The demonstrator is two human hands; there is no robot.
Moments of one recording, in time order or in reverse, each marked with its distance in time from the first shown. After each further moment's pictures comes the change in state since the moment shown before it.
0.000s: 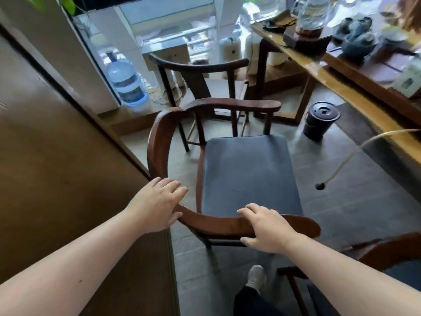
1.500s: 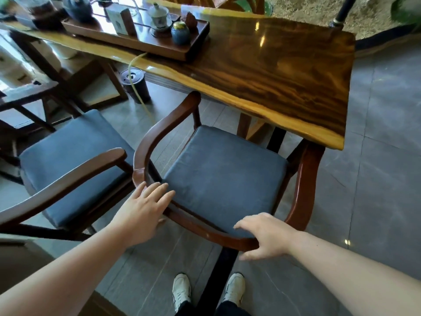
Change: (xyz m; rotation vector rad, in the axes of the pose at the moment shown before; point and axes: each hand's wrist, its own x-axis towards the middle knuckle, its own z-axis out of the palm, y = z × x) left_hand -0.067 0.440 0.009 0.085 0.212 0.781; right_hand -0.565 0.026 0.173 0.360 0.028 0.525
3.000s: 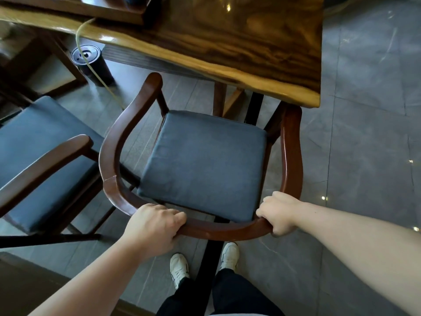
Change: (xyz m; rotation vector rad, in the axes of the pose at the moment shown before) left_hand -0.007 0.075 0.024 -0.185 -0.024 0.287; right_hand -0.031 0.040 0.048 -0.406 -0.307 0.145
